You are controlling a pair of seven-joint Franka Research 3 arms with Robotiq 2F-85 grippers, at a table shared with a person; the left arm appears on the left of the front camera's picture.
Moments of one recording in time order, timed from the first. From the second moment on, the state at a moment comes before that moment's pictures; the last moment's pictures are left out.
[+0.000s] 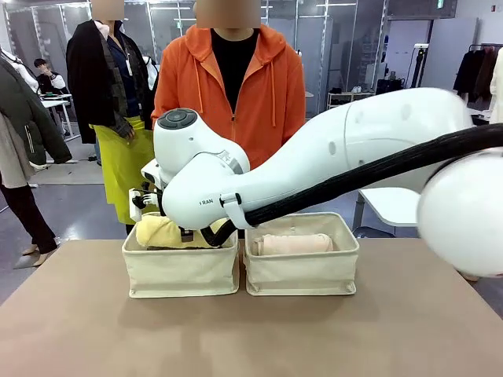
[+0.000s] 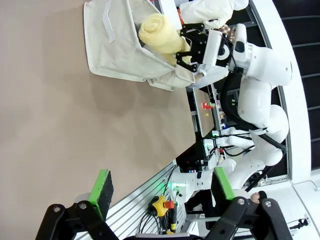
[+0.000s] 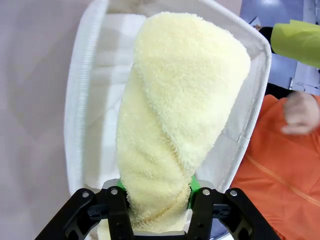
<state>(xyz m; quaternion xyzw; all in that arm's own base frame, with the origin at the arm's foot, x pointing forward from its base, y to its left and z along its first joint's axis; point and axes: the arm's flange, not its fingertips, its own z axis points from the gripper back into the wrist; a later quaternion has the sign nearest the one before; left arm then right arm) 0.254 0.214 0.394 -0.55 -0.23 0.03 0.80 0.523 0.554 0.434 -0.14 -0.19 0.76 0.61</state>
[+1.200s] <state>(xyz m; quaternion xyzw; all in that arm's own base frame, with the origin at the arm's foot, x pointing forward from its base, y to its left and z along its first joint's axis) 0.254 0.214 0.394 -0.55 -0.23 0.03 0.80 0.544 0.561 0.438 -0.13 -0.17 0.75 0.62</state>
